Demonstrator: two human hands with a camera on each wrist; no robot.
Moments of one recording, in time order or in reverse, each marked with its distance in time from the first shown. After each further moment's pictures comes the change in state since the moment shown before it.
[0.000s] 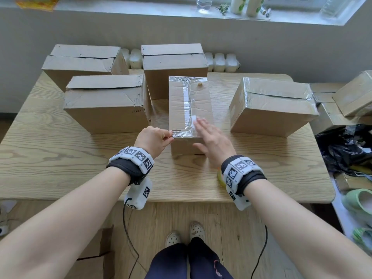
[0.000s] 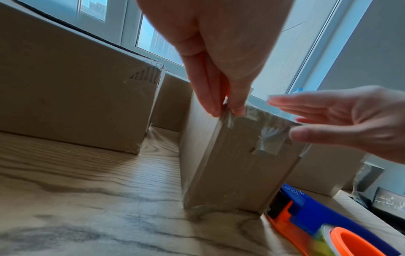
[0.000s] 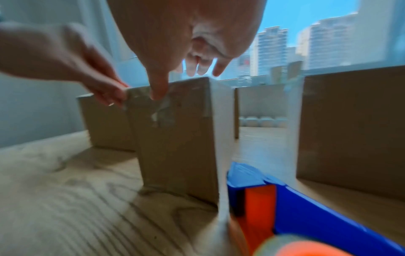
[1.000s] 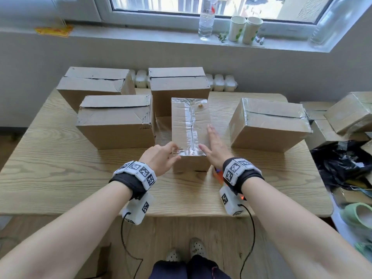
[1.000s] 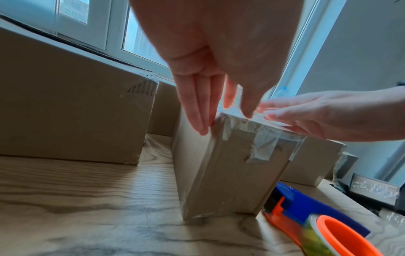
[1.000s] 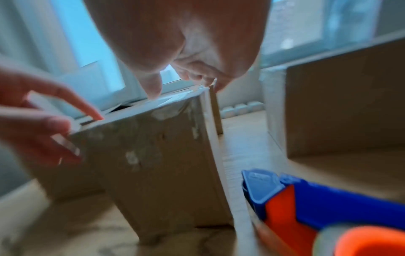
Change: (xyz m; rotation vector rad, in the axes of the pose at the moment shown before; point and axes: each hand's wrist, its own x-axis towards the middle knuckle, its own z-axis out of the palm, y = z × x) left_hand -0.009 -0.005 -0.016 -0.050 -0.131 0.071; right_hand 0.030 -0.006 -0.019 0.295 -0.168 0.320
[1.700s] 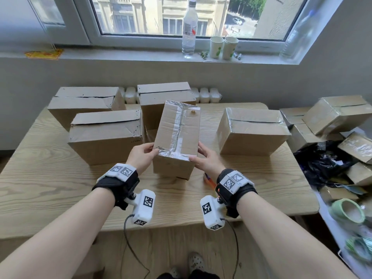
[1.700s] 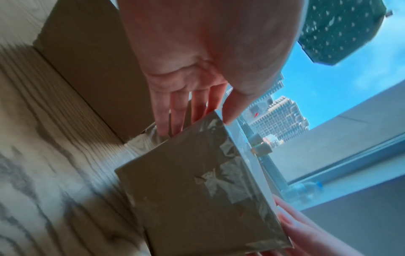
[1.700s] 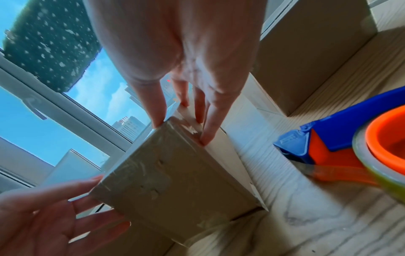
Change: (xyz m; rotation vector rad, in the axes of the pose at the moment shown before) left_hand 0.013 -0.013 -0.017 -0.798 0.160 -0.340; right_hand -0.035 -0.019 -0.002 0.926 0.047 0.129
